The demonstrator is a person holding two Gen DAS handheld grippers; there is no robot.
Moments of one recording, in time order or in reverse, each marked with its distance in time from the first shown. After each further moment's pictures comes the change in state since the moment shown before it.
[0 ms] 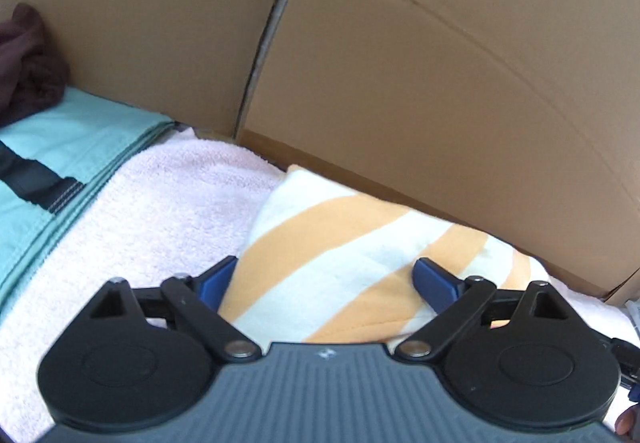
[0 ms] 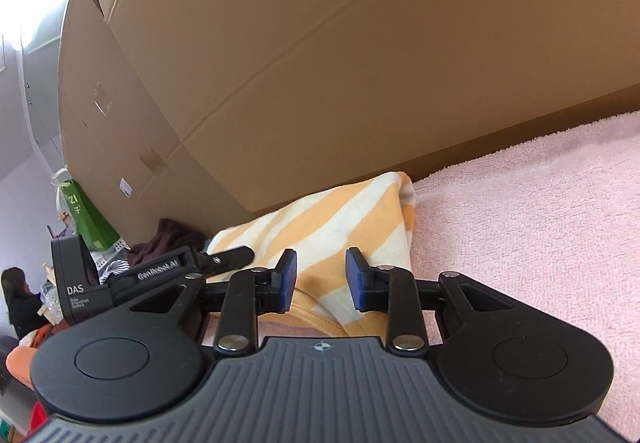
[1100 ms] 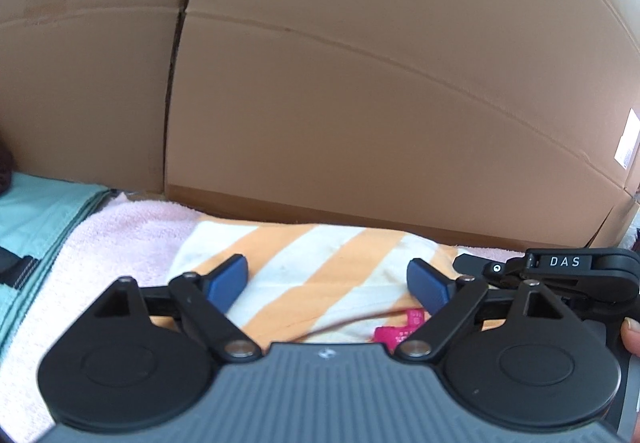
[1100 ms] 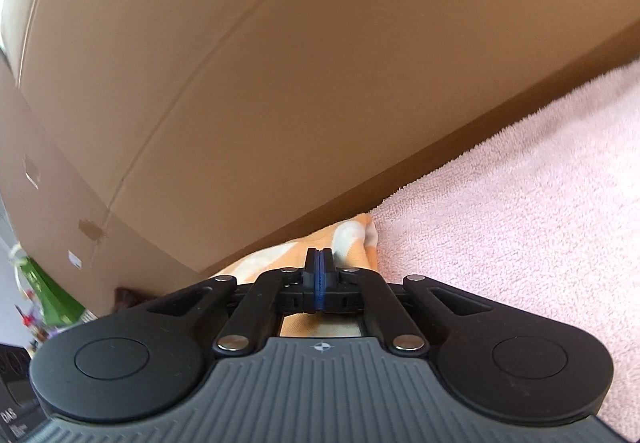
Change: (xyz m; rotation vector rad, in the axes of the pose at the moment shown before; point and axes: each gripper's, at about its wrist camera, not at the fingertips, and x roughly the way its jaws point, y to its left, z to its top) left arm -0.010 -0.021 -0.007 0.221 -0.096 -0.136; right arm 0.059 -0.017 0.007 0.181 -0.094 -0.153
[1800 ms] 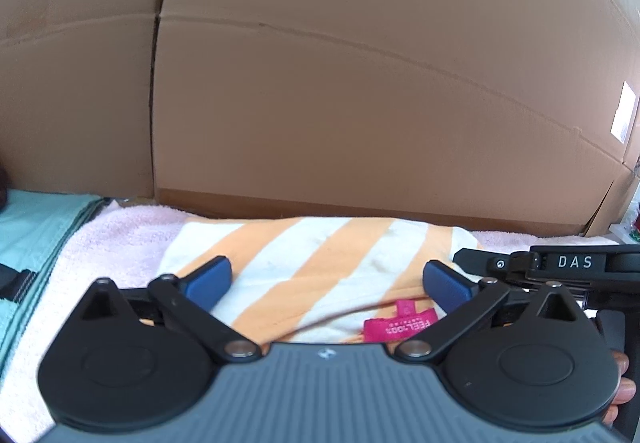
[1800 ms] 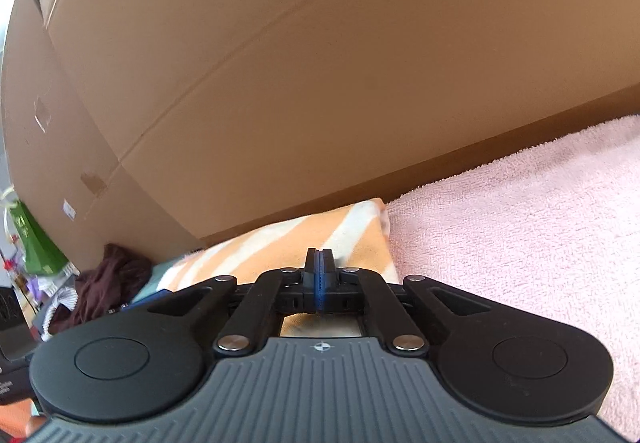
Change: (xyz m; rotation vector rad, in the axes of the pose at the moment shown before) left arm 0.004 -0.013 -0.001 0.076 0.027 0.016; right arm 0.006 0.033 -0.007 -0.173 0.041 -0.016
